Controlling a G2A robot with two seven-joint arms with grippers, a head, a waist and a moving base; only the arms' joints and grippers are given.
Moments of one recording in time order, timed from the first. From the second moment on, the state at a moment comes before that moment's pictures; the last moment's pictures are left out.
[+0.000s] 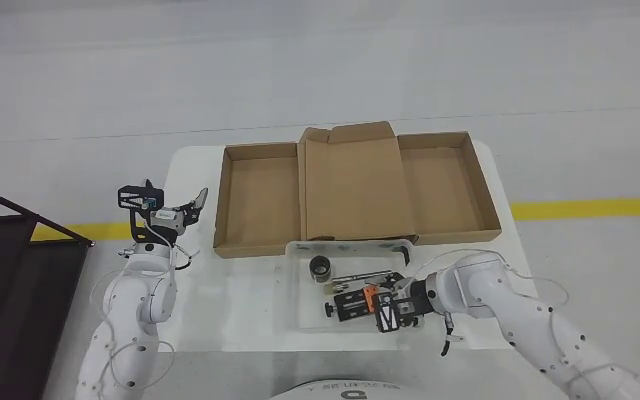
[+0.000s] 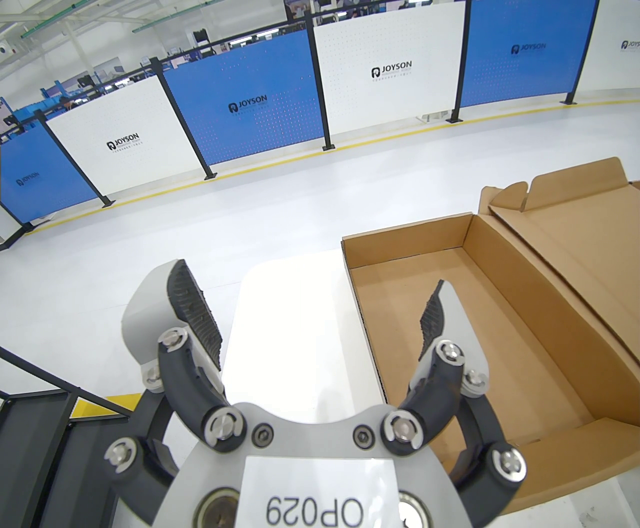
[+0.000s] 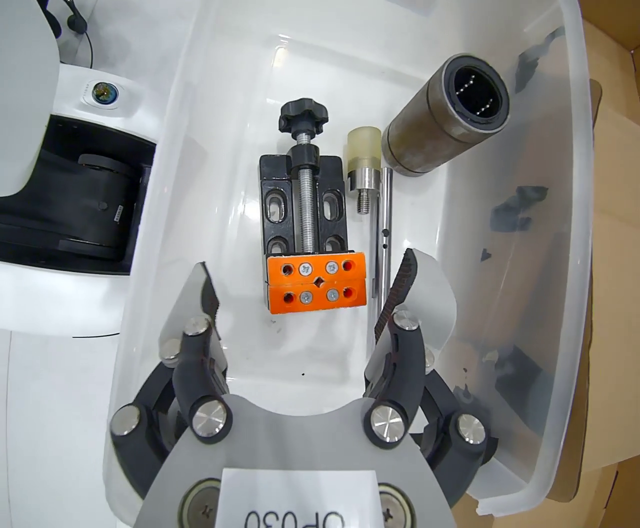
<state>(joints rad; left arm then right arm) 1.73 -1.15 -1.60 -1.80 1.33 0.00 0.00 -1.51 -0.80 1.02 -1.91 -1.48 -1.01 0.30</state>
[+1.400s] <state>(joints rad) 1.73 -1.15 -1.60 -1.80 1.33 0.00 0.00 -1.48 -0.75 1.06 -1.88 -1.42 -1.01 0.16</state>
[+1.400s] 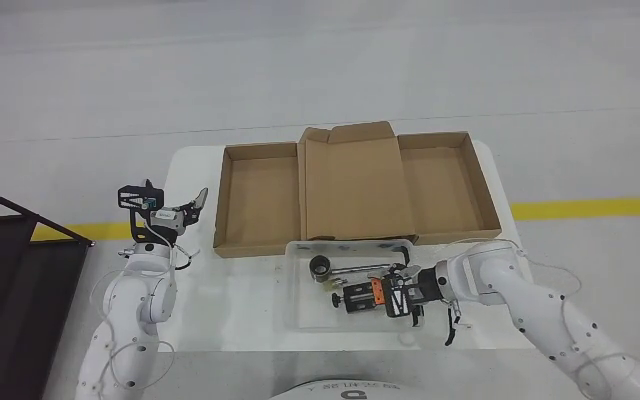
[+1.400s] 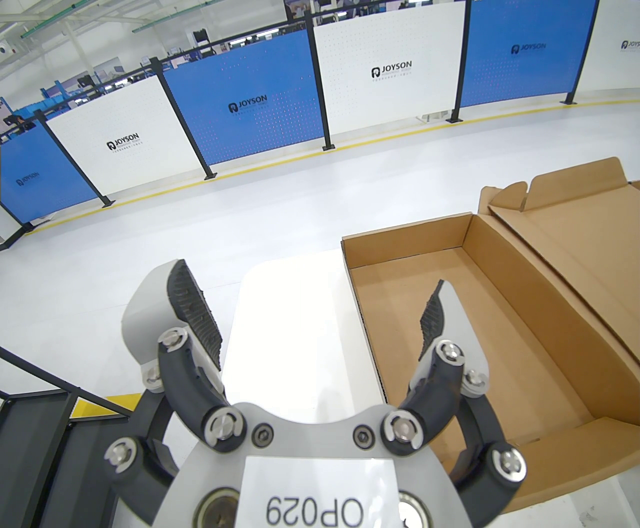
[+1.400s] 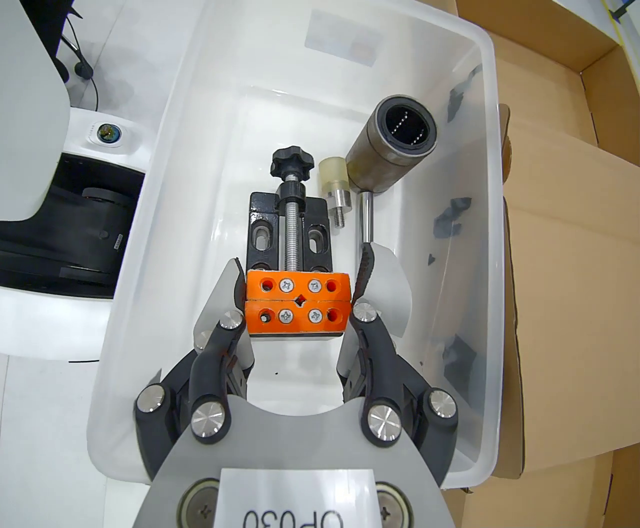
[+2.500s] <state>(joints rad) 1.73 -1.15 -1.60 -1.80 1.33 0.00 0.00 -1.36 -0.69 1.32 -1.39 -0.89 -1.01 -0.29</state>
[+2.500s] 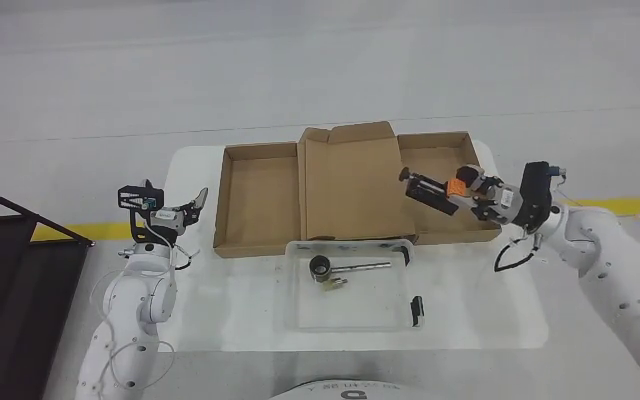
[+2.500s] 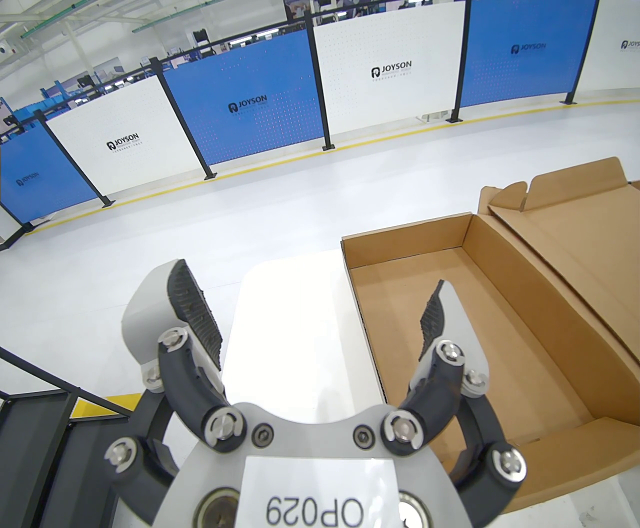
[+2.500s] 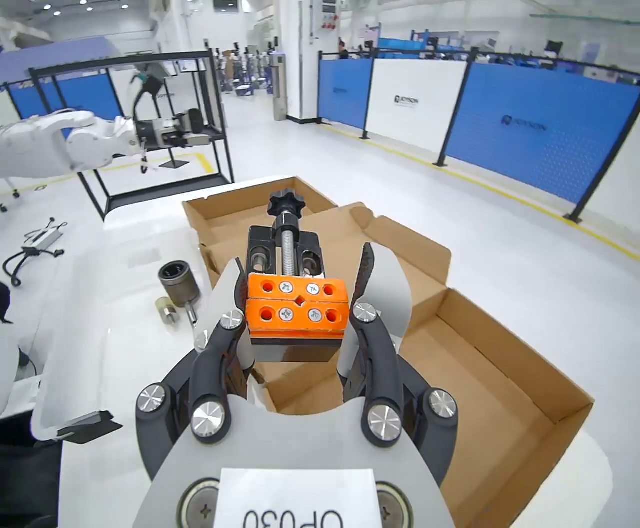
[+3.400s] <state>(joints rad) 1.73 -1.15 -1.60 -1.80 1.33 0.00 0.00 -0.87 -0.92 0.91 -0.69 -0.69 -0.87 -0.11</state>
